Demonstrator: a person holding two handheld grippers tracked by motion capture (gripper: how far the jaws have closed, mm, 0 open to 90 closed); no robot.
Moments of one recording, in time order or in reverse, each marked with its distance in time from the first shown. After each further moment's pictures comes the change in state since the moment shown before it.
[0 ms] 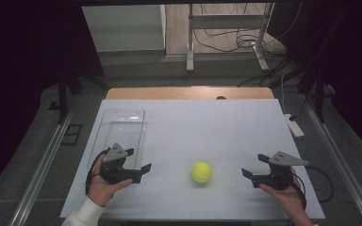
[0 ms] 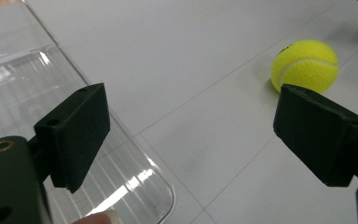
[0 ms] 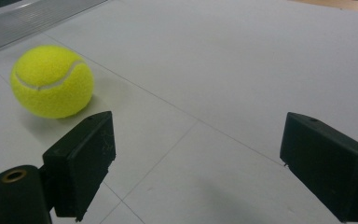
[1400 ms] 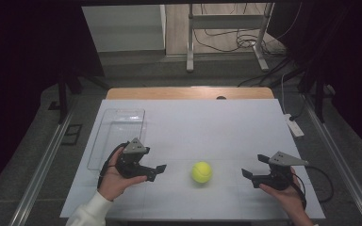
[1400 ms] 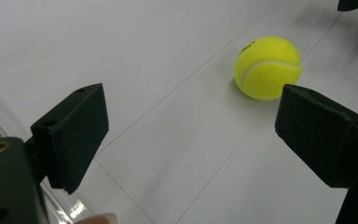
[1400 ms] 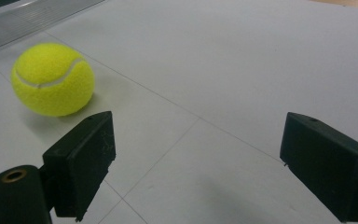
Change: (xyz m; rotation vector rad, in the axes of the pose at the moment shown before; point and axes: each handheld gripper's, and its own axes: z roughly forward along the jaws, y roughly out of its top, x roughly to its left) left arm -0.021 0.032 0.024 0.115 -0.103 0.060; right arm -0.001 -0.001 0.000 0.008 0.006 0.004
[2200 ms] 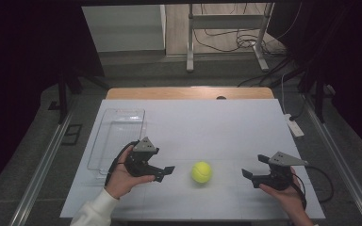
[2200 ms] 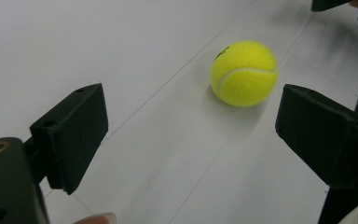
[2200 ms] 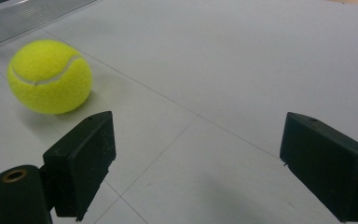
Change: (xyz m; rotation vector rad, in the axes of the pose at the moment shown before) left arm -0.012 0.015 0.014 0.022 -0.062 0.035; right arm -0.001 -0.001 0.001 0.004 -0.003 -0.001
